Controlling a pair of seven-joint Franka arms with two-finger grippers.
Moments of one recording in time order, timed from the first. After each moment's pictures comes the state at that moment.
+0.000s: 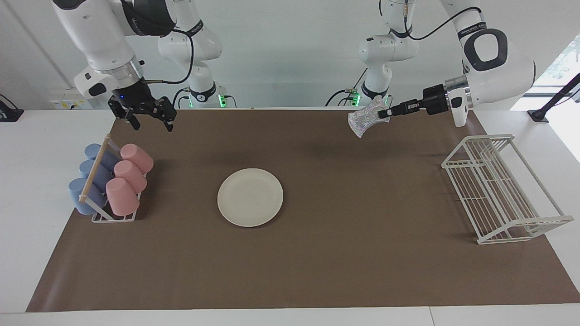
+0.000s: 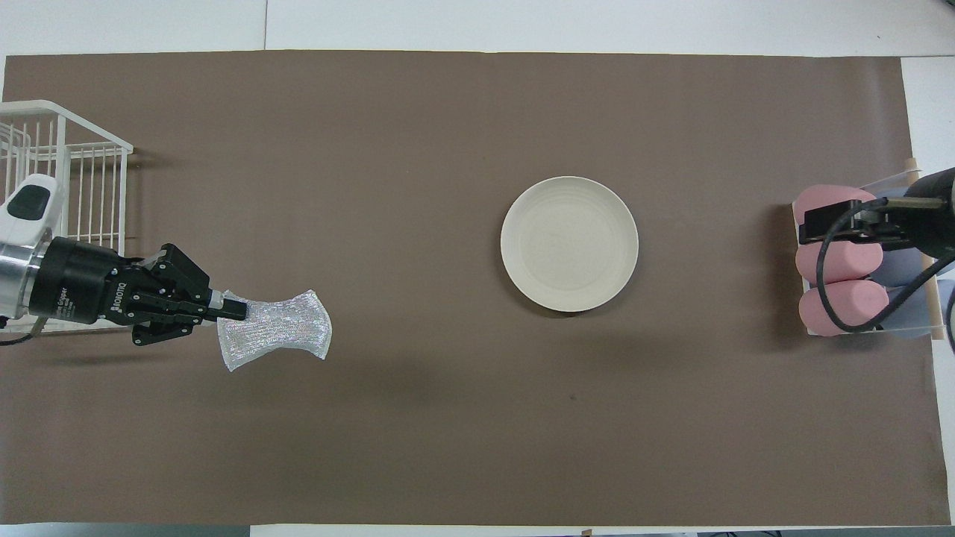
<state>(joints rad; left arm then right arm) 0.08 -0.10 -0.01 -1.99 -0.88 1.43 -0.31 0.04 -0.07 -0.07 -1.73 0.01 1.69 0.03</state>
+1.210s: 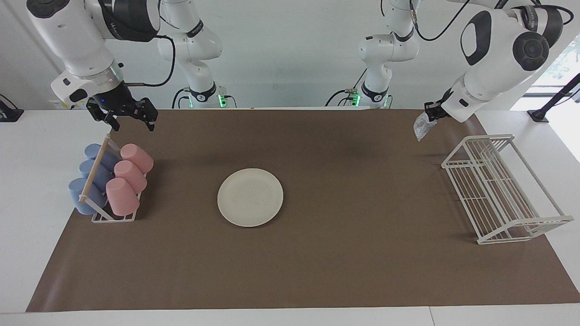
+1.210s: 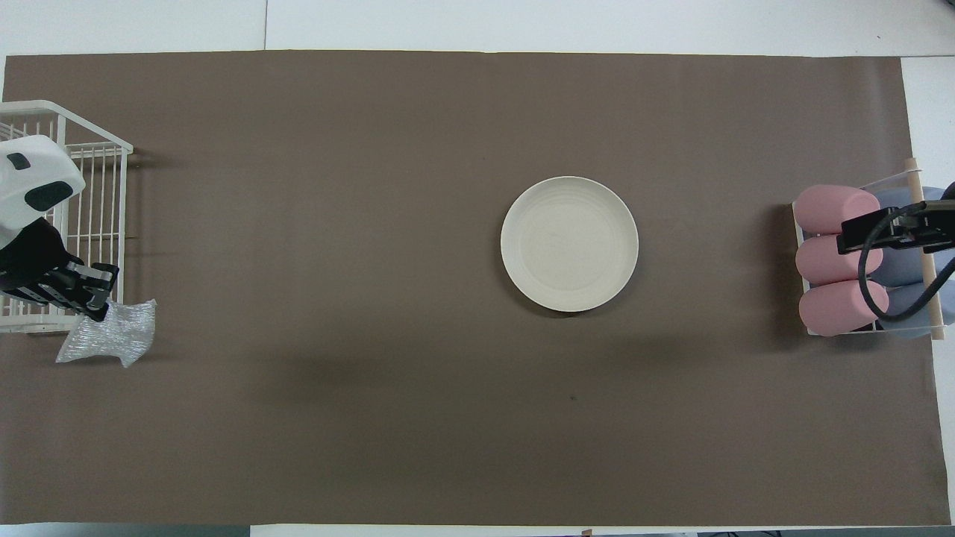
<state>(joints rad) -0.09 0.05 -0.04 -1.58 0.16 1.28 0.01 0.07 -0.05 -0.14 -1.70 -0.03 1.61 -0.05</state>
